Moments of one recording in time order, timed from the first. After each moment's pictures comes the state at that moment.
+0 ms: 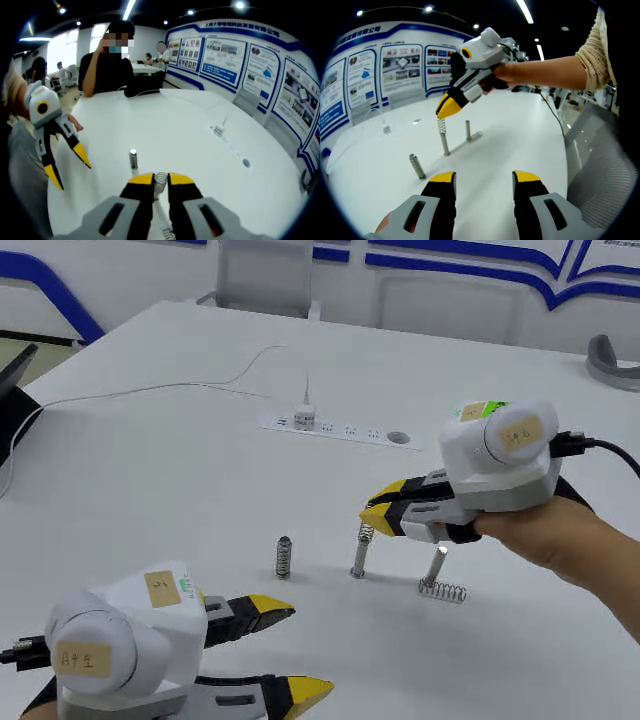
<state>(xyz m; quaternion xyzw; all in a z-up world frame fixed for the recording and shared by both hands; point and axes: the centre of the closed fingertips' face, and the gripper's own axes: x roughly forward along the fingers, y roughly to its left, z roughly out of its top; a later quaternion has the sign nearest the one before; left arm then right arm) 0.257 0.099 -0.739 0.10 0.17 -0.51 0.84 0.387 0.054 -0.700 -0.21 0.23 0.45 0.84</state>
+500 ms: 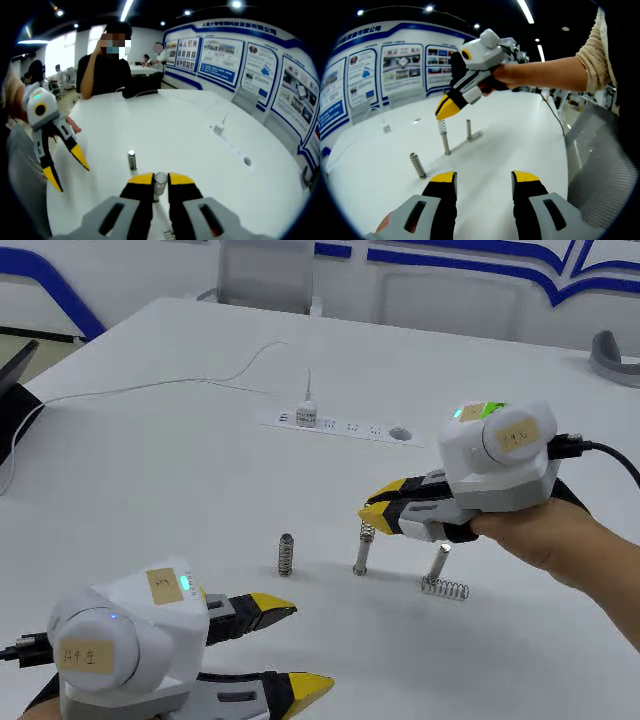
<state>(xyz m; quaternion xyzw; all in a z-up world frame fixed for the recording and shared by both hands) 0.257 0.101 -0.740 0.09 0.17 -0.51 0.84 0.387 0.058 -0.704 -0.20 0.23 0.44 0.84</state>
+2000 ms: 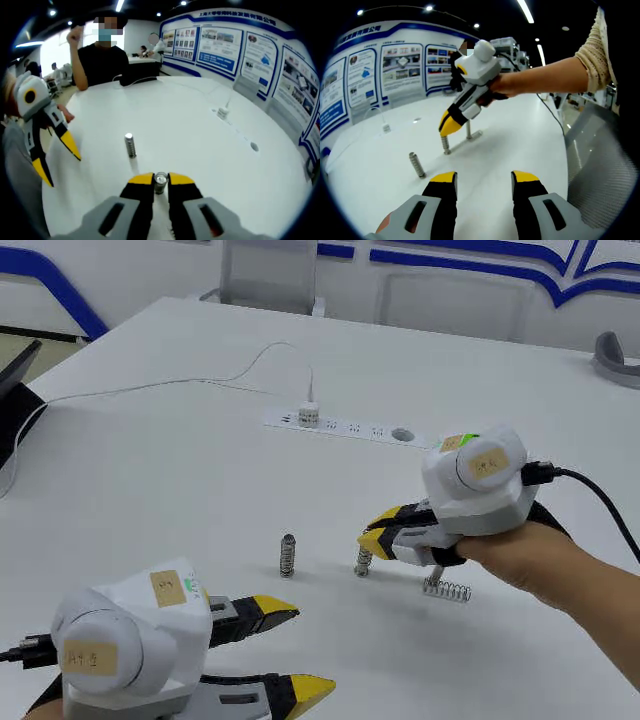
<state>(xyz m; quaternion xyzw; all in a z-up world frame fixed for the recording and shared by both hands) 0.256 0.100 -0.741 0.09 0.17 -0.51 0.84 0.389 0.055 -0.746 -0.20 0.28 0.43 0.84</state>
